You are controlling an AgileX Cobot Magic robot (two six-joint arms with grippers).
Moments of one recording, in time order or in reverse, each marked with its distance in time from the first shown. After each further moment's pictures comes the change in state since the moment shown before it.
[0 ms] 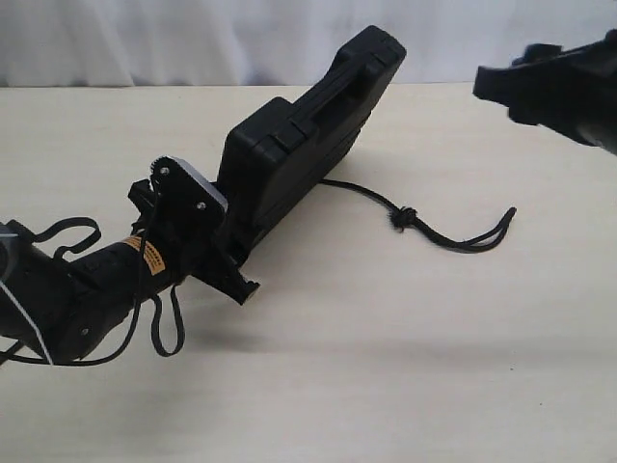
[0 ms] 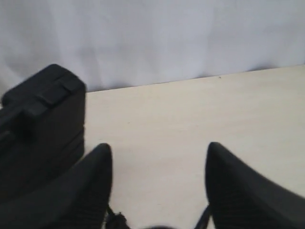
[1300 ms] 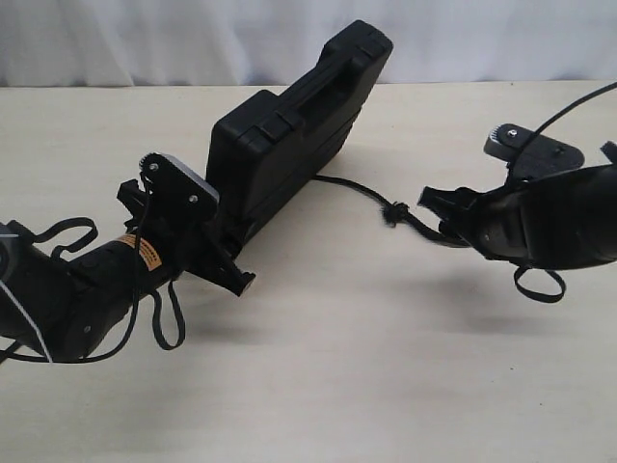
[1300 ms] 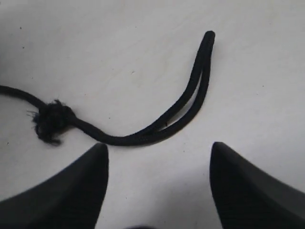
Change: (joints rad) left arm 0.000 0.000 0.000 -0.078 -0.012 0.000; right arm -0.153 0.529 0.034 -0.002 0.234 0.455
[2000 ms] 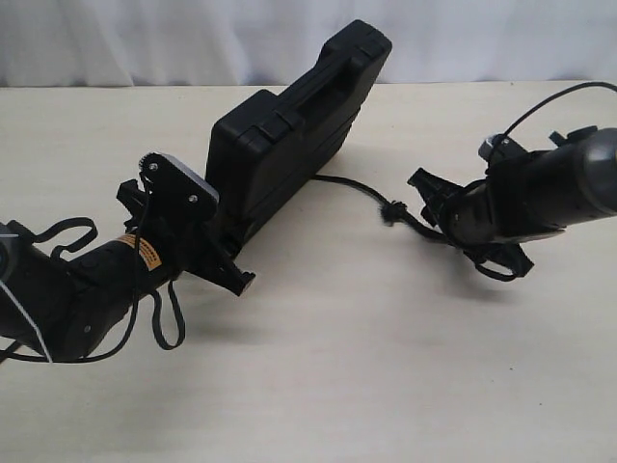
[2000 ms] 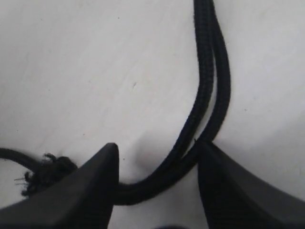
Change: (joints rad) left arm 0.000 0.000 0.000 0.000 0.002 0.000; right arm -0.090 0.249 -0.177 -0.002 0.148 0.281
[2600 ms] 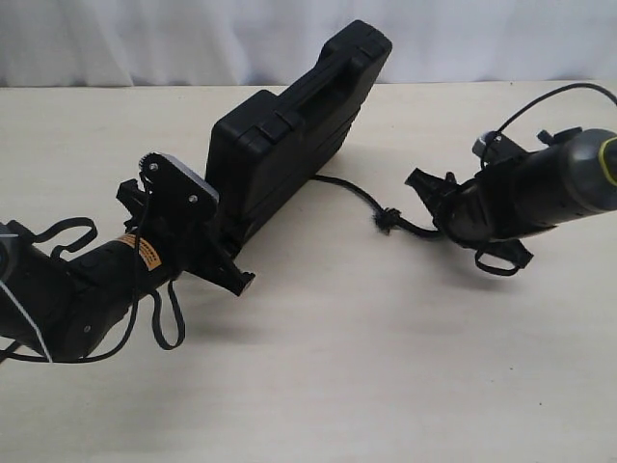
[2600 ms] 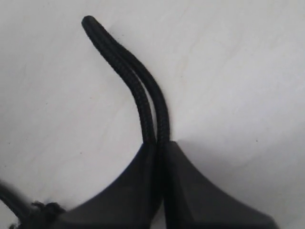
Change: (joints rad) left arm 0.000 0.000 0.000 0.000 0.000 0.004; right arm -0.003 0.047 -0.034 -0.129 -0.031 0.059
